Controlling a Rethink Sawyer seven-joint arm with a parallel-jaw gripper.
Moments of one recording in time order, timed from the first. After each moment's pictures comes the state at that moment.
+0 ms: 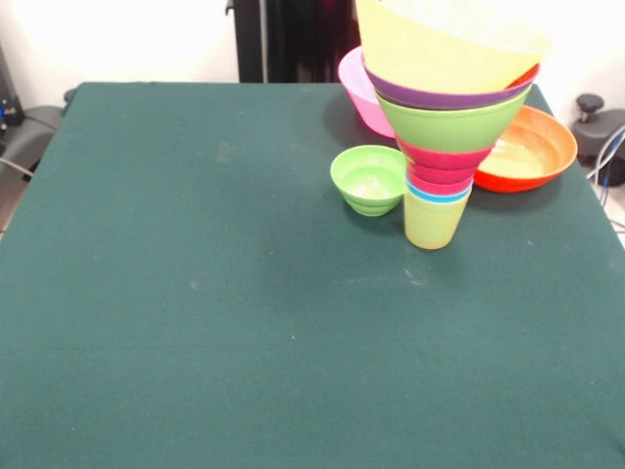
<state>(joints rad) -0.63 -1.12 0.44 2.51 0.01 -0.29 2.32</state>
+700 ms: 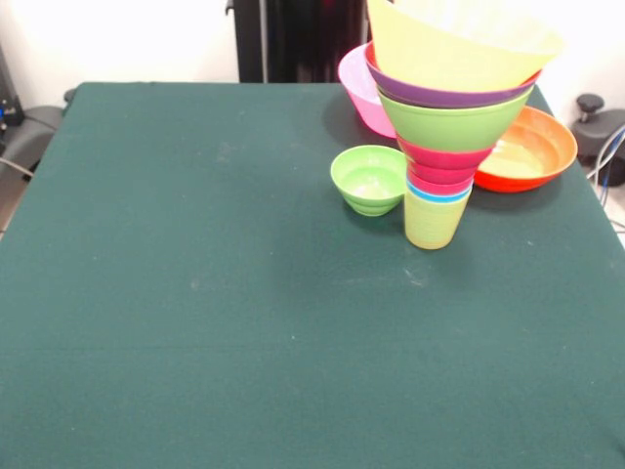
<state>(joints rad) -0.59 -1.12 0.42 2.51 0.01 -0.29 2.32</state>
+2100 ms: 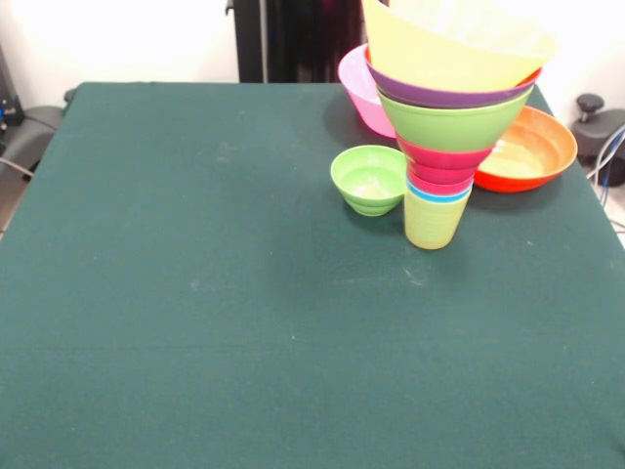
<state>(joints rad) -0.60 -1.12 0.41 2.51 0.01 -0.29 2.32</state>
